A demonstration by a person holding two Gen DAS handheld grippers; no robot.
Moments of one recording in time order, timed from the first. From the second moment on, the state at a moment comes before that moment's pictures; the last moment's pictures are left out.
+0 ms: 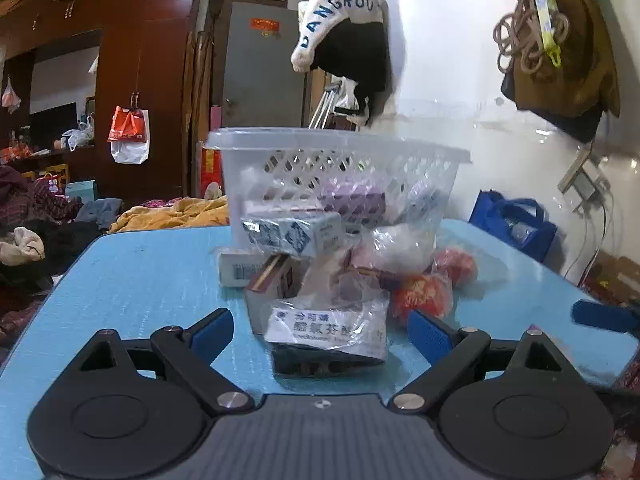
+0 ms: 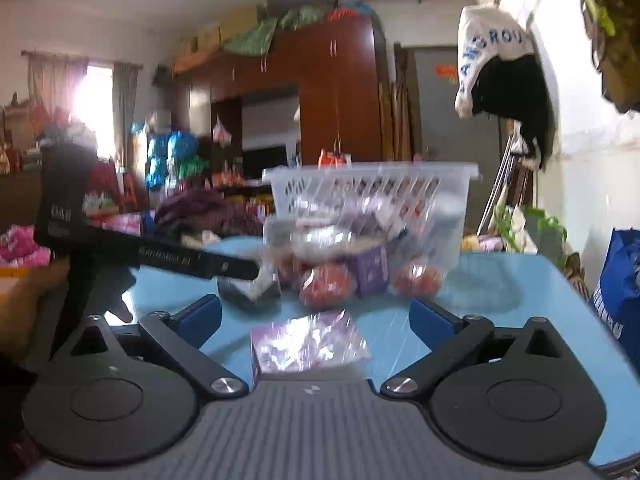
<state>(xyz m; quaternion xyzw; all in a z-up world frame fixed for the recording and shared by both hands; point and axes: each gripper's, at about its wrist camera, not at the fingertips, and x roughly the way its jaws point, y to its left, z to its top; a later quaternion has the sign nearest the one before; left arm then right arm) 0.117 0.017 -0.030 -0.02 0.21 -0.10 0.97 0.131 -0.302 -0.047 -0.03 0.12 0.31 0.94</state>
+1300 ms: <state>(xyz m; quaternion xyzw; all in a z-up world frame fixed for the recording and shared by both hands) 0.083 0.018 -0.026 -0.01 0.11 -0.08 0.99 0.133 -0.311 -0.055 -0.04 0.11 0.28 0.95</state>
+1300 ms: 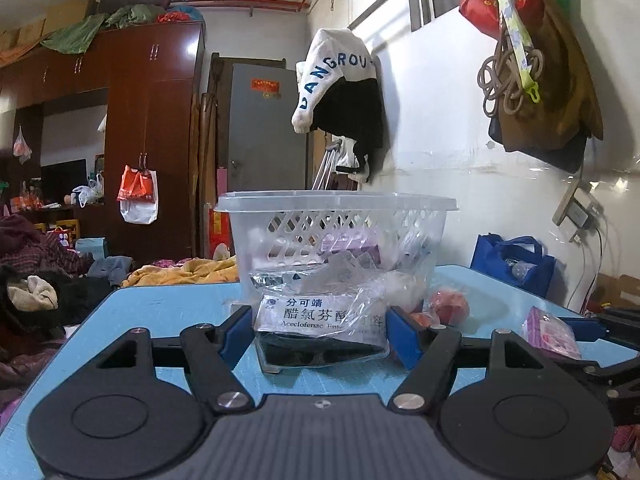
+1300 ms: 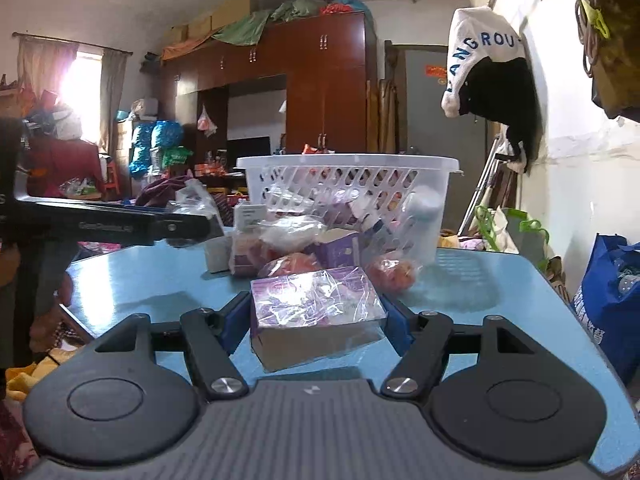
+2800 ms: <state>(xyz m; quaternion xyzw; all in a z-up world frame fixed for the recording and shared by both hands) 0.186 0.064 0.054 -0.08 0.12 -0.09 0.99 0.261 -0.302 0.037 -0.02 0.11 0.24 0.96</state>
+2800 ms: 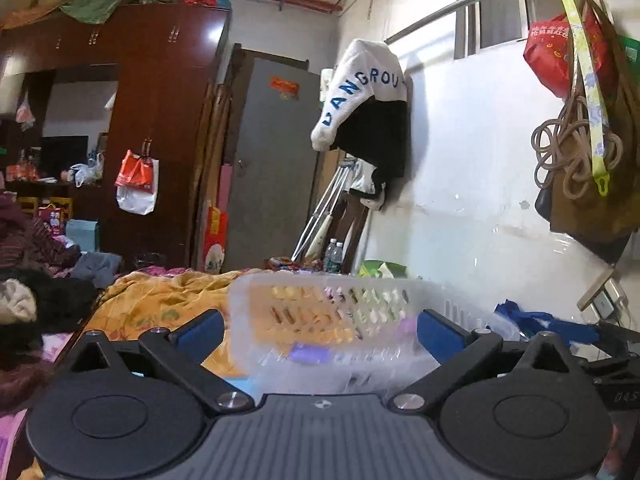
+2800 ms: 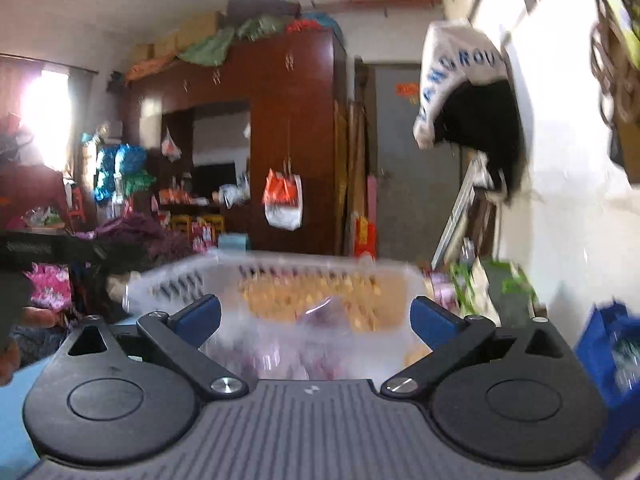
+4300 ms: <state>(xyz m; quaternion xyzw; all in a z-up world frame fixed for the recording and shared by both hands) 0.215 0.031 -0.002 -0.09 0.25 -0.04 0.96 0.281 -0.293 -0.026 -0.04 0.28 0.24 0.93</state>
